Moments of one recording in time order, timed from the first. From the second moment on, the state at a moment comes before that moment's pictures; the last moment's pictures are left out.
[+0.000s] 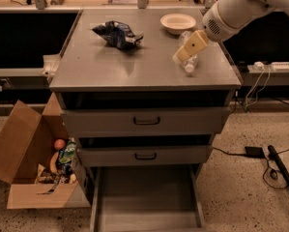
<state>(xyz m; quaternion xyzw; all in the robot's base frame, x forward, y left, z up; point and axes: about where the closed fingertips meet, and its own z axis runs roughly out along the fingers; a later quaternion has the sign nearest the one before) 0.668 -0.172 0.933 -0.34 0.88 0.03 0.32</state>
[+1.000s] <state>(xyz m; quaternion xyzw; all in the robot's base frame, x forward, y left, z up) 0.728 -0.180 0.912 -0.20 0.92 0.05 0.33</state>
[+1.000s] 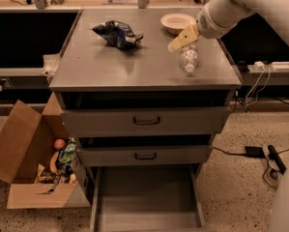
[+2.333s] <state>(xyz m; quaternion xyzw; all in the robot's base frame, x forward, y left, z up) 0.760 -0.161 0.846 -0.16 0.94 0.07 0.30</state>
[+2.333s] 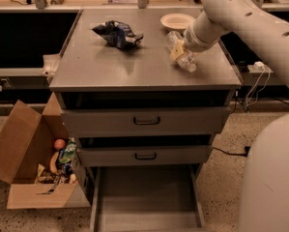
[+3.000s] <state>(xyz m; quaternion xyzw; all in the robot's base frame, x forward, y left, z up) 0.743 -0.165 0.872 -0.19 0.91 0.12 0.36</state>
